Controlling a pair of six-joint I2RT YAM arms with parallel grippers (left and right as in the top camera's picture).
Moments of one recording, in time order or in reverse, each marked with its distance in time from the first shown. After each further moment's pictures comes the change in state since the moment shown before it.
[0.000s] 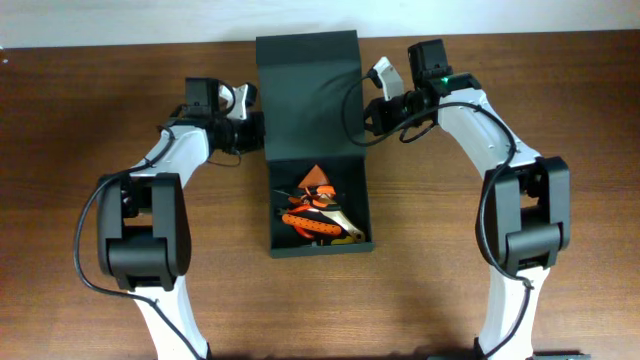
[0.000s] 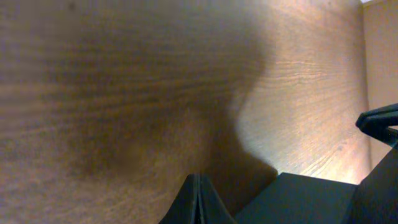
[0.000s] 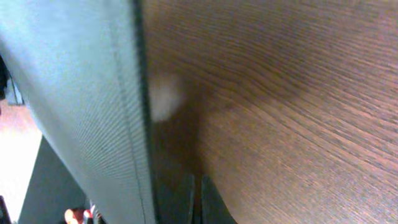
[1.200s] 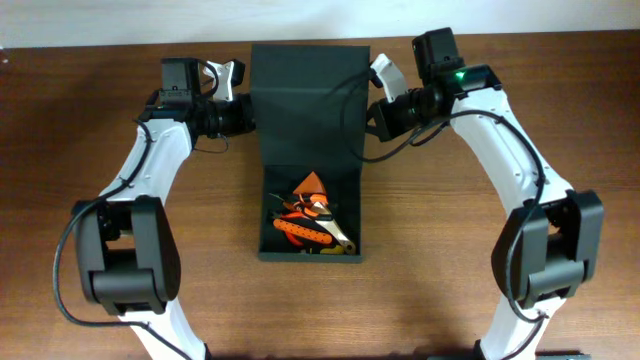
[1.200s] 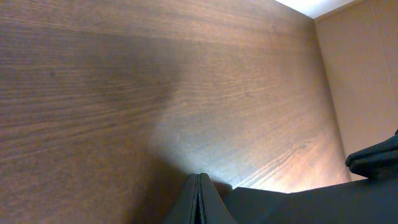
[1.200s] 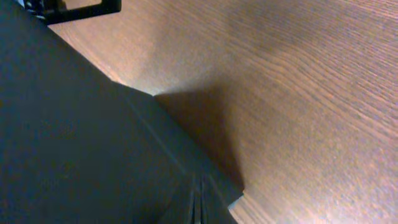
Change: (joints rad) left arm 0.032 -0.148 0.044 -0.105 0.067 0.037; right arm 0.030 -0.196 0.000 -0.231 0.029 -0.137
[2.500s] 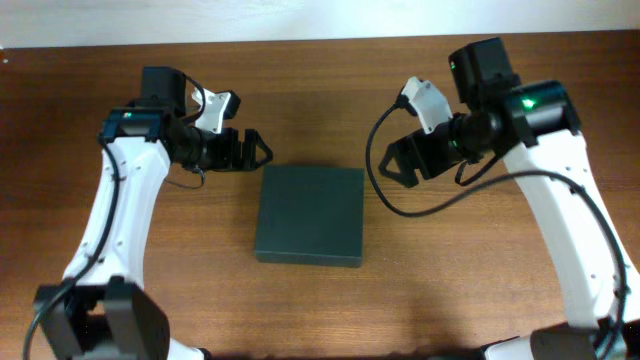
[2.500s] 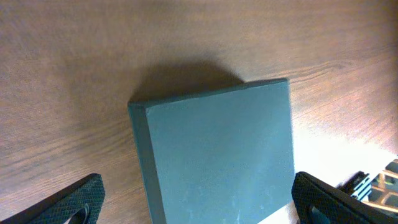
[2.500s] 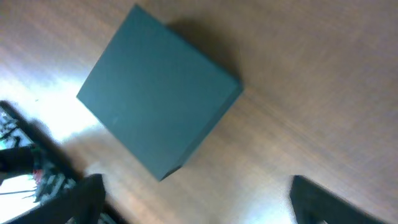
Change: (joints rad) left arm -0.002 -0.303 0.014 -0.616 -0.224 0.243; right arm 0.021 -0.375 0.000 -0.418 0.232 -0.022
